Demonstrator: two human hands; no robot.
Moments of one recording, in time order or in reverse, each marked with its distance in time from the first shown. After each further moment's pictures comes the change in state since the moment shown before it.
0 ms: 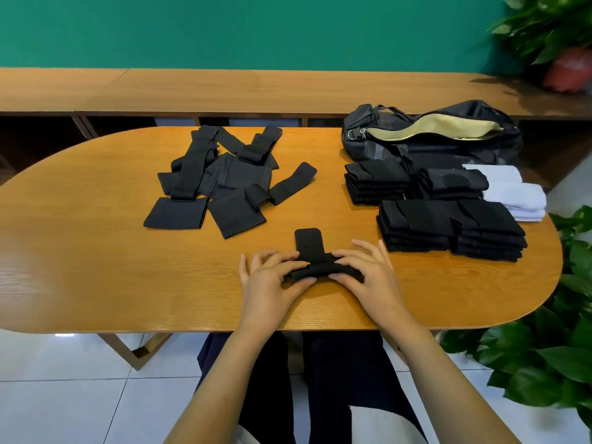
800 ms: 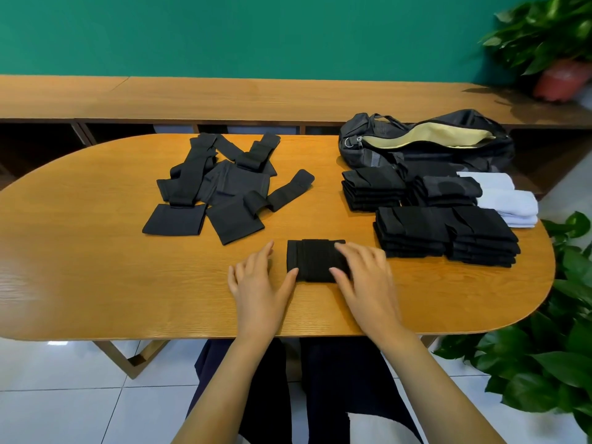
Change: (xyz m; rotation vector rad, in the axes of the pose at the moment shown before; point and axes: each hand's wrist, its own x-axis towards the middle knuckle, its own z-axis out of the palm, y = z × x) left_hand -0.001 0.001 0.001 0.013 0.153 -0.184; right_hand -0.002 -0.030 -0.002 -0.329 0.057 0.063
